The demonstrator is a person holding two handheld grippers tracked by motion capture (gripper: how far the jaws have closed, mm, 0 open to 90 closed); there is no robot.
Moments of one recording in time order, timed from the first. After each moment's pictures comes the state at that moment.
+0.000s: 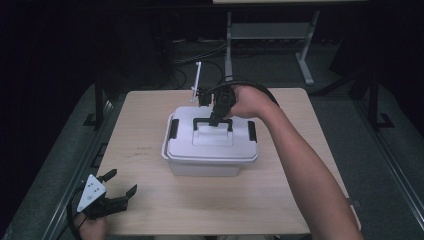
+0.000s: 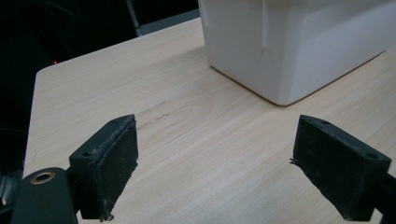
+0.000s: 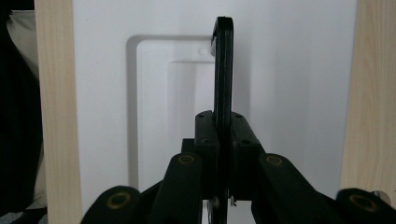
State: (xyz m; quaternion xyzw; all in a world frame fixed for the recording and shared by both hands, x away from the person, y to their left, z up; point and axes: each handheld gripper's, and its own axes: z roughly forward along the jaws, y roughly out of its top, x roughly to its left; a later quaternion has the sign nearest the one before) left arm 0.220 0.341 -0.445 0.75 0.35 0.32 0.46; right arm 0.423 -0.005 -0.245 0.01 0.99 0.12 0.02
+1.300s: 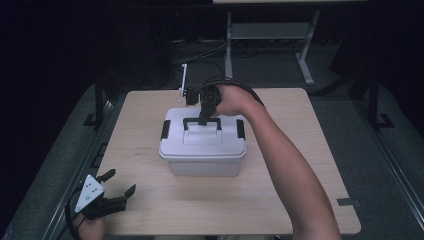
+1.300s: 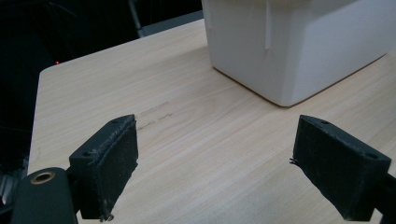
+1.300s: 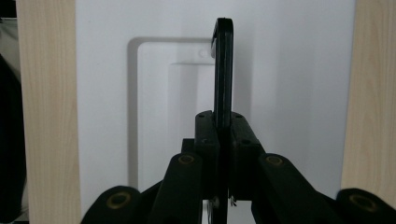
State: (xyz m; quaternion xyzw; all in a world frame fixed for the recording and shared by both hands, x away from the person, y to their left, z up) left arm 0.219 0.345 -0.445 0.74 0.36 0.32 0.47; right arm 0.443 0.028 -0.262 0.01 0.99 0.11 0.01
